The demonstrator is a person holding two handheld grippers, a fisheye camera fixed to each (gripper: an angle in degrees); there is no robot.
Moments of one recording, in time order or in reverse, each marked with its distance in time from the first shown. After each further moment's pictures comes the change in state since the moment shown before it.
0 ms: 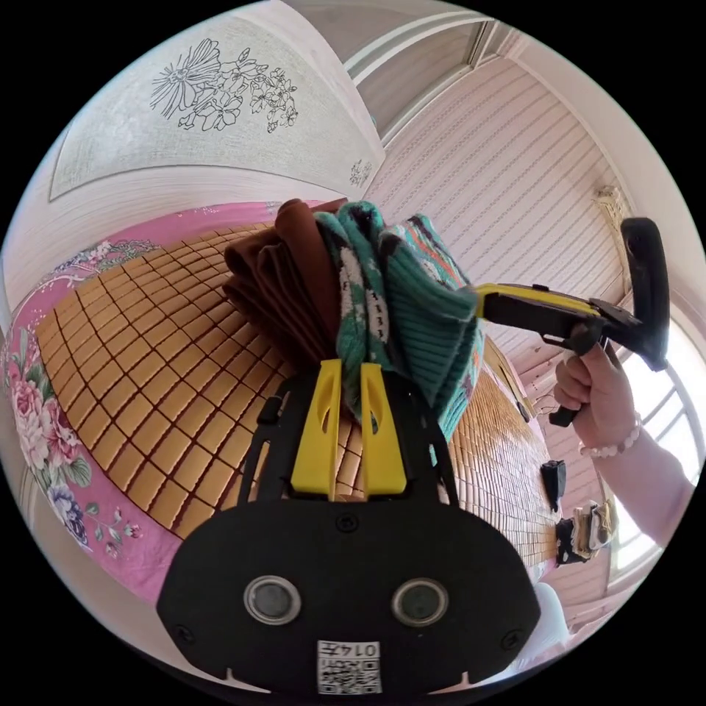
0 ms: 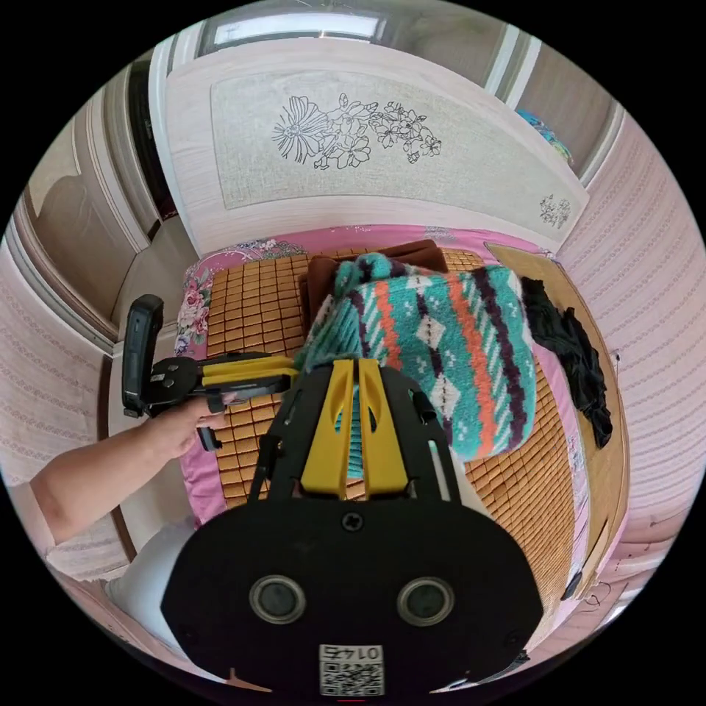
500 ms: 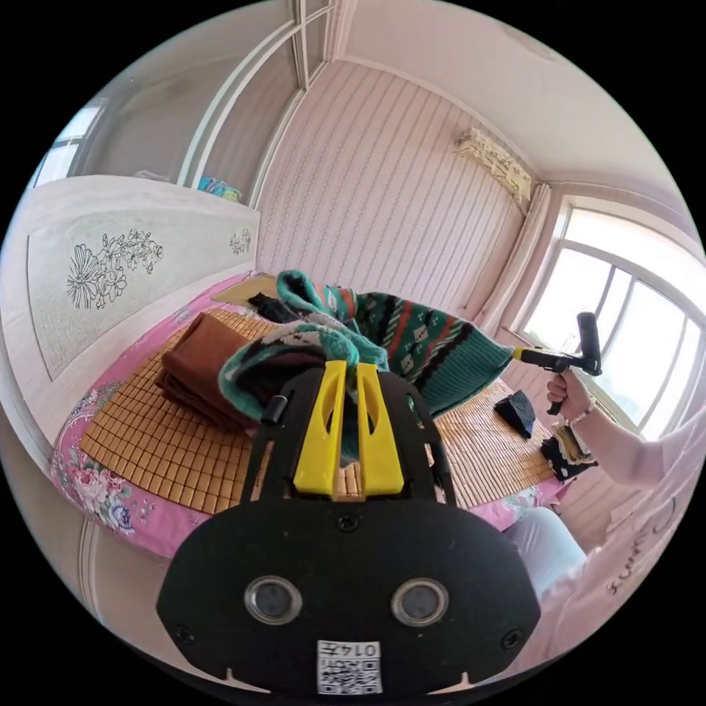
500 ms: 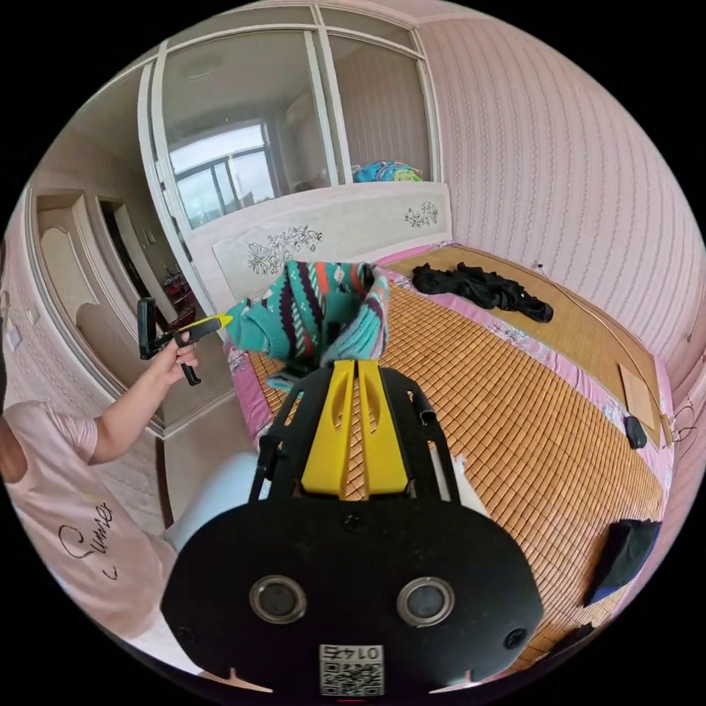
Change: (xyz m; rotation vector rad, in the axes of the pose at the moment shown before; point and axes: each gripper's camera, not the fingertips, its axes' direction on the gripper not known) left arm 0.212 0.049 -0.190 0.121 0.138 0.412; right arm 0.082 0.450 -0.256 0.337 -0.070 0.400
